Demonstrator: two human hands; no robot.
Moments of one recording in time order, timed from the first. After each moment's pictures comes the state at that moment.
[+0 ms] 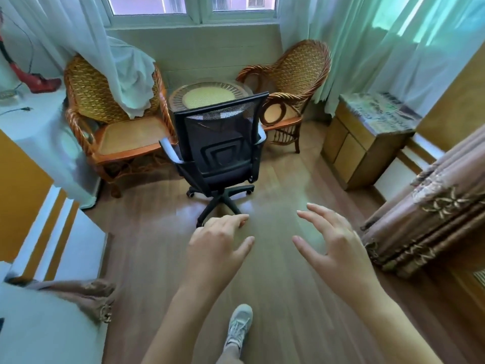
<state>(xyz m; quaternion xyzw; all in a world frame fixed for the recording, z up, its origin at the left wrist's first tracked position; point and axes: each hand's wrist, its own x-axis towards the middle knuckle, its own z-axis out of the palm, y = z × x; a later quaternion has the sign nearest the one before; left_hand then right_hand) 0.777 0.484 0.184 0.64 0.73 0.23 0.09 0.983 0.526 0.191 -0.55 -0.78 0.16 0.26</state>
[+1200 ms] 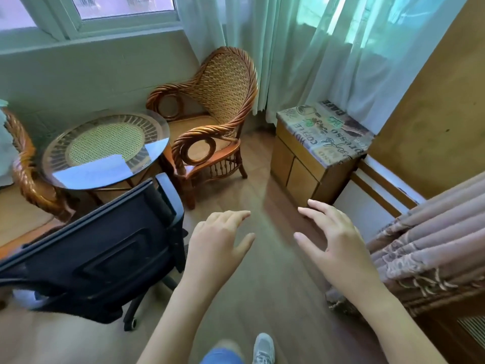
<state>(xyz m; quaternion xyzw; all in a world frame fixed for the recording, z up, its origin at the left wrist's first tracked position) 0.924 1.036 0.178 0.75 0.62 0.21 0.12 1.139 1.018 0.183 -0.65 -0.71 0.12 0.26</state>
